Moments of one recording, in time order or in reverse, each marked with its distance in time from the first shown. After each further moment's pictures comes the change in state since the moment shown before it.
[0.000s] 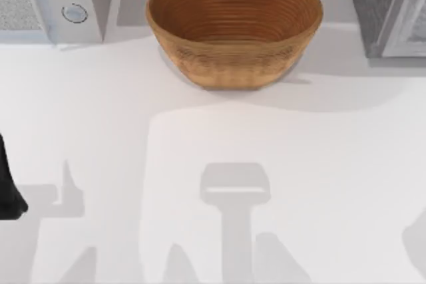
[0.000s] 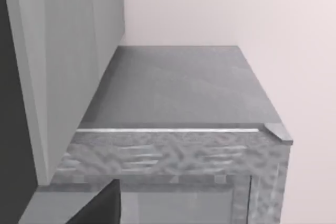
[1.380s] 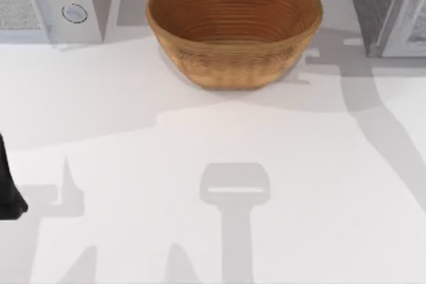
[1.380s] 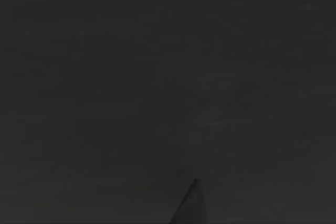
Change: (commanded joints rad) left arm 0.000 0.000 0.000 0.000 0.000 0.000; right arm 1.376 -0.043 -0.019 -0.047 1.374 0.000
